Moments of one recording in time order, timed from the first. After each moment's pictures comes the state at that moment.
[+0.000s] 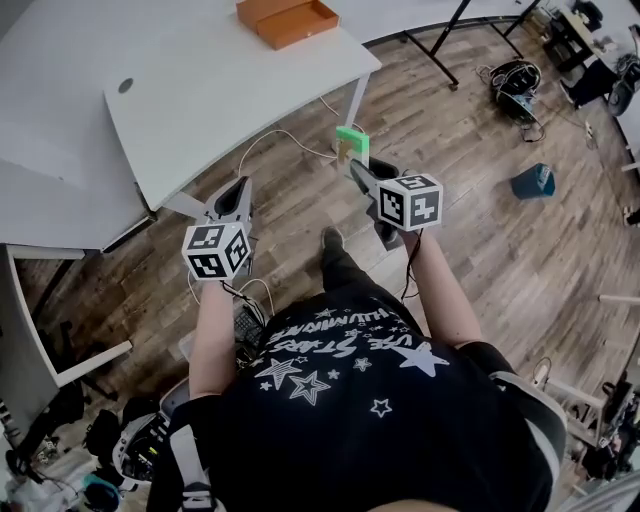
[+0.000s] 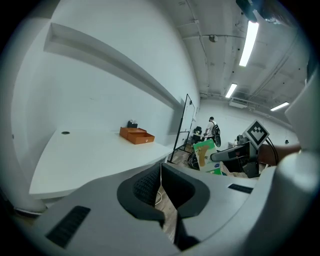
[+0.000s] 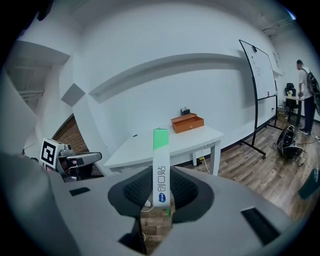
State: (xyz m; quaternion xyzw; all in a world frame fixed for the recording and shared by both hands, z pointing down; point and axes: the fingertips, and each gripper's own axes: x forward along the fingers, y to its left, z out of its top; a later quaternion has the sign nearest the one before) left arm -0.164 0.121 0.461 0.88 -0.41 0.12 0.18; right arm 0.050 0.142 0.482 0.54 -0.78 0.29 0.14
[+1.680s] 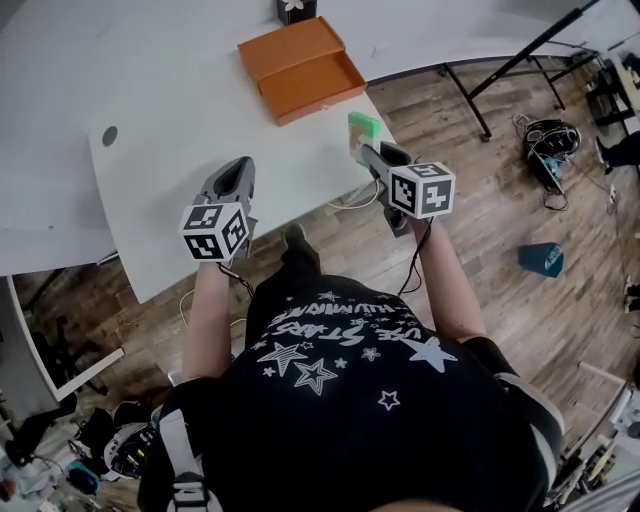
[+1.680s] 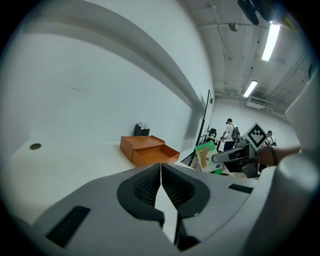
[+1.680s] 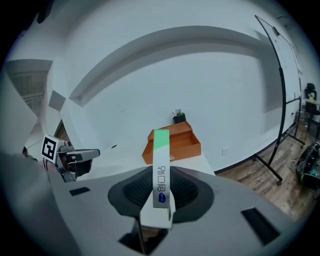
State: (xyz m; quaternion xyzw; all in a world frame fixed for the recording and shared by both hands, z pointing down) left arm -0.040 -0.298 0.467 0.86 -0.47 0.11 0.19; right arm 0.188 -0.302 0.497 0.49 -0.81 0.28 0.16
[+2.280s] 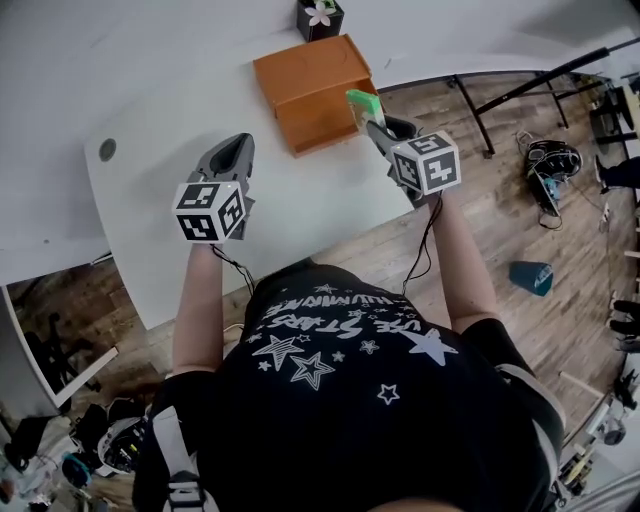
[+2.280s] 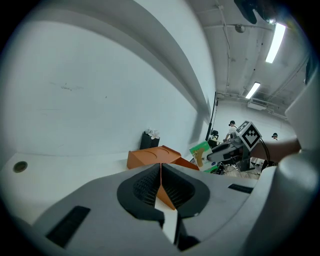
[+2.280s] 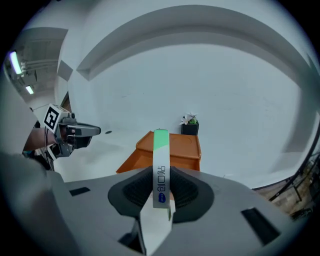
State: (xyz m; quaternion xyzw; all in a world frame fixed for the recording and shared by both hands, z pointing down) left arm -0.073 -0.471 0.453 0.86 -0.47 0.11 0.19; right arm 0.153 -0.495 0.484 0.43 -0.84 0.17 0.28
